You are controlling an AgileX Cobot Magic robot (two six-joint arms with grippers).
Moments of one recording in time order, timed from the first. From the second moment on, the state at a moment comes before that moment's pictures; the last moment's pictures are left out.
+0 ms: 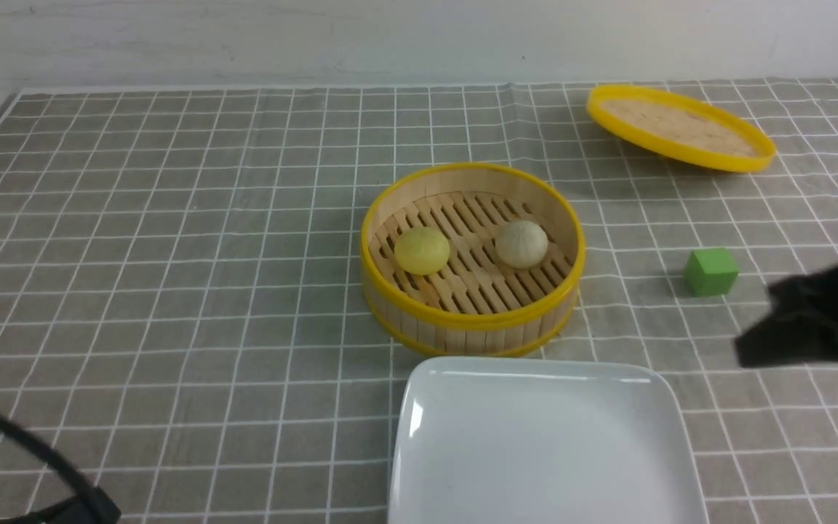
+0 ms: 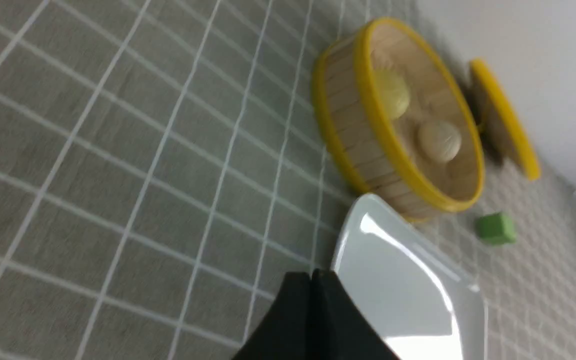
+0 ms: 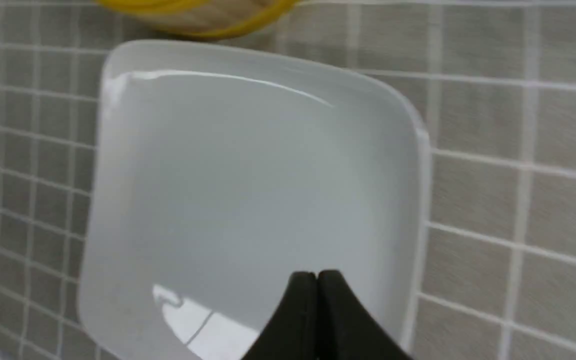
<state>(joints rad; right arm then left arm) 0.14 1.37 -1.02 0.66 0.98 -0.41 -0.03 0.26 -0.28 -0.51 0.68 -0.35</state>
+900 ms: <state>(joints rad) 0.42 2.35 -2.25 0.11 1.22 -0.02 -0.03 0.51 -0.38 -0.41 0.83 -0.32</state>
